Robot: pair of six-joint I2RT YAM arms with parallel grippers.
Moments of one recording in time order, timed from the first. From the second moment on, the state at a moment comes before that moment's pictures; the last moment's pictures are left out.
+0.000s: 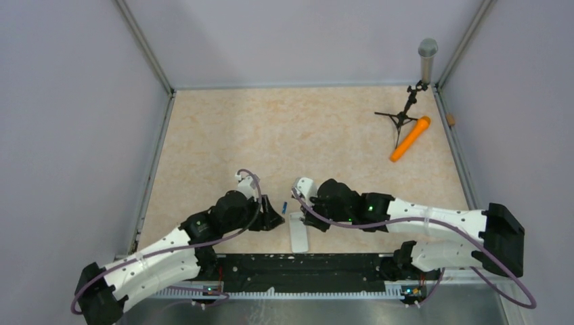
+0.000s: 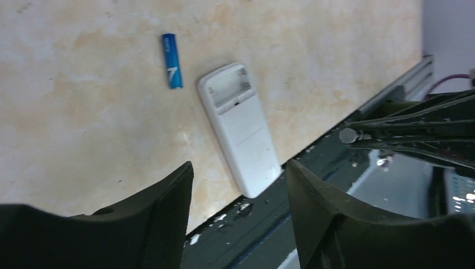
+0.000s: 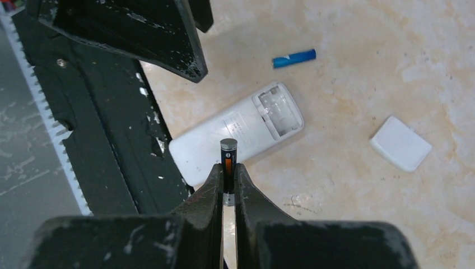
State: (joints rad) left arm -0.87 0.69 0.37 -0.30 0.04 -0.82; right arm 1.16 1.18 0.77 -0.32 -0.04 0.10
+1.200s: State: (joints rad) left arm -0.72 0.56 0.17 0.20 0.57 -1.08; right arm 1.16 1.17 0.69 -0.02 -0.34 -0.22
